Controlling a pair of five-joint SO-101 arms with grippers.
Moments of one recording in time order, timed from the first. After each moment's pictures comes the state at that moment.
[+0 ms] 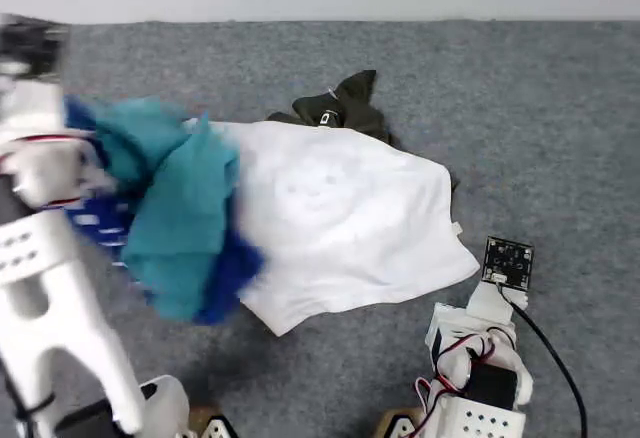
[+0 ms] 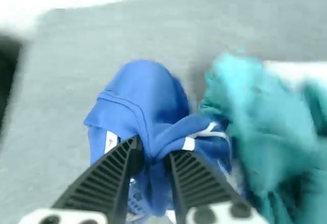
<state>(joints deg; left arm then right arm) -31.2 -24.2 5.5 72.7 -17.0 11.2 -102.9 95.6 74.2 -2.2</state>
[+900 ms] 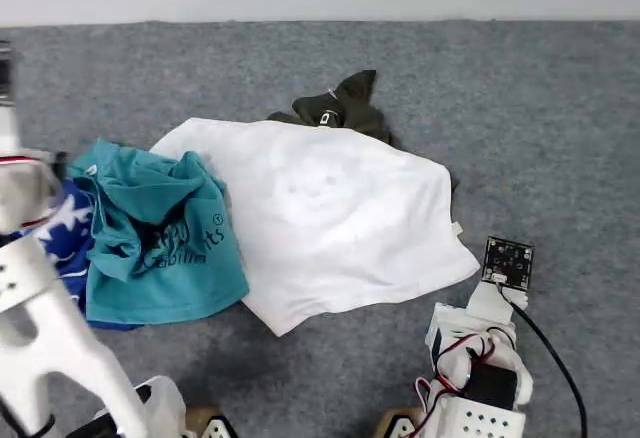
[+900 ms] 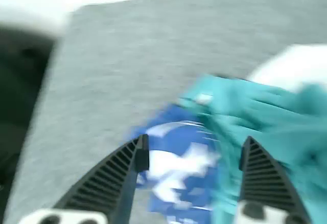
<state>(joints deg) -29.8 -27.4 5.5 79.5 -23.0 11.2 -102.9 95.6 74.2 -2.2</state>
